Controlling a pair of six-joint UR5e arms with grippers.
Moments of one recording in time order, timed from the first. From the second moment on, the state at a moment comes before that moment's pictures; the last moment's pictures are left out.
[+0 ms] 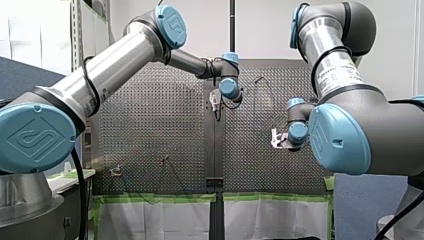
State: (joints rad) left arm -0.66 -2.38 -0.82 -3.10 -1.94 -1.78; right arm 1.79 -0.81 1.50 -0.34 1.66 1.51
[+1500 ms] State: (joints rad) left arm -0.64 -2.38 -0.83 -3.15 -1.94 -1.78; right arm 1.77 -0.68 1.49 -0.39 1.67 1.52
